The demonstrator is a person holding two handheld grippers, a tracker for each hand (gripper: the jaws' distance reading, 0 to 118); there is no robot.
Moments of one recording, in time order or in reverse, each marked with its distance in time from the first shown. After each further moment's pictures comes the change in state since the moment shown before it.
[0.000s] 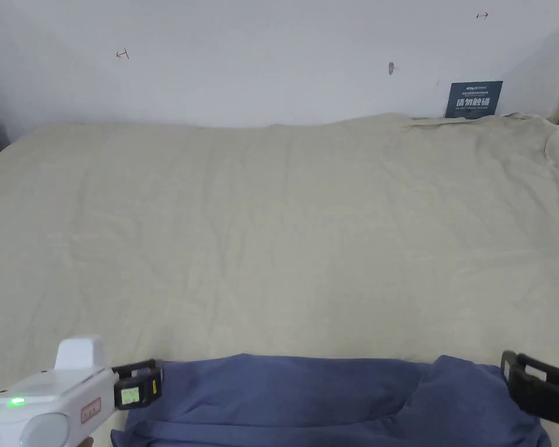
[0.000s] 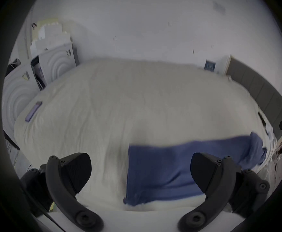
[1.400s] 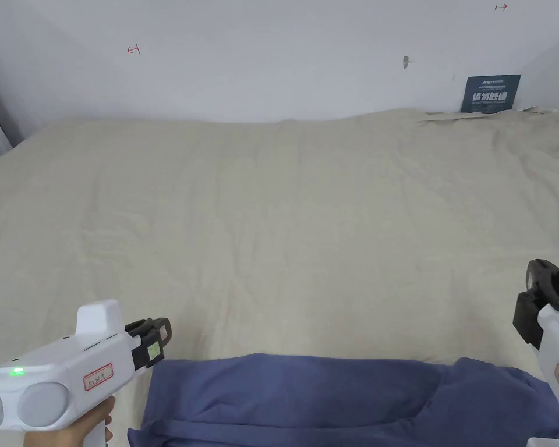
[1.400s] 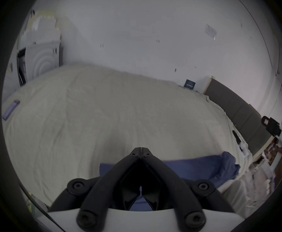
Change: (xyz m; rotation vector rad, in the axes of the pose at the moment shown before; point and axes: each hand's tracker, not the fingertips) left arm -0.019 0.022 -0.026 0.010 -0.271 0.119; right arm -0.068 0.039 0.001 0.328 -0.071 0.117
